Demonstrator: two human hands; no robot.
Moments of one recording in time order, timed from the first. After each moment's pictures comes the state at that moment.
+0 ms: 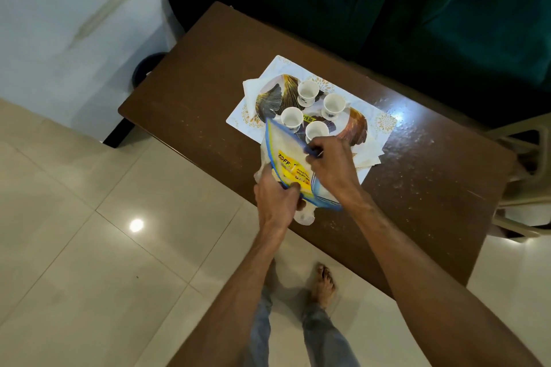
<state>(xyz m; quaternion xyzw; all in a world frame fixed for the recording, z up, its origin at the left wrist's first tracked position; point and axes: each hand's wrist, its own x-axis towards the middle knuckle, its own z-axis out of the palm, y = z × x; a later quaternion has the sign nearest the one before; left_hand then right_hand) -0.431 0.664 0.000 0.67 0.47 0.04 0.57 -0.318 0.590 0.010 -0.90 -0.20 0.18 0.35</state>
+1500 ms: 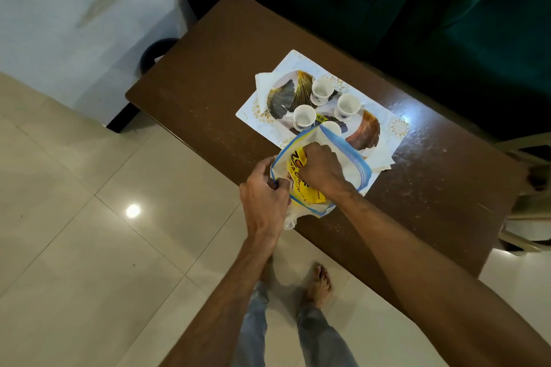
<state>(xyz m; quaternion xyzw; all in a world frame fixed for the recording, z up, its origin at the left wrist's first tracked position) -0.452 0.688 0.004 0.69 0.47 0.15 0.53 -0.321 0.636 -0.024 -0.92 -0.21 0.30 0.14</state>
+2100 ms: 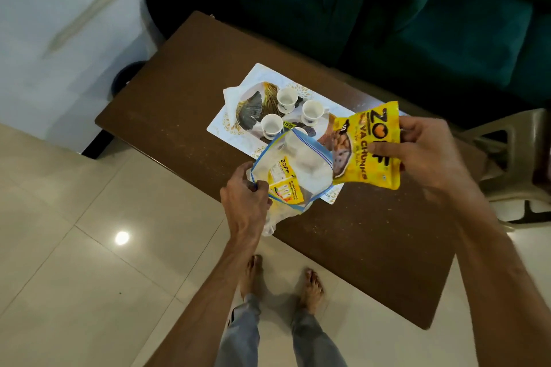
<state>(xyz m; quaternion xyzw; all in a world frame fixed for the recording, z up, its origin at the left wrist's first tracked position) -0.428 0.671 0.006 0.72 0.46 0.12 0.49 -0.266 0.477 0.128 -0.83 -0.04 0.26 0.48</state>
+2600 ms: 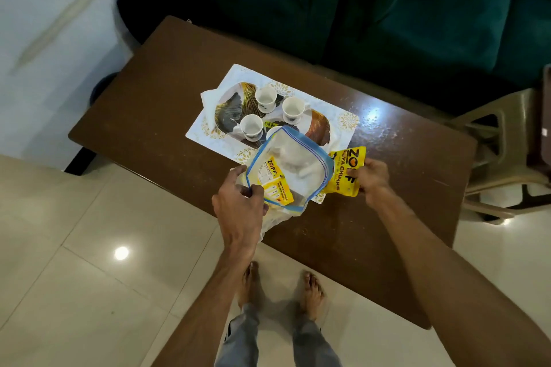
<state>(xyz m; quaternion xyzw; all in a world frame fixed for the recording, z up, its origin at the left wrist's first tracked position) -0.417 0.643 -0.009 0.74 0.44 0.13 0.50 -0.240 0.447 -0.088 -0.79 0.25 0.28 0.49</state>
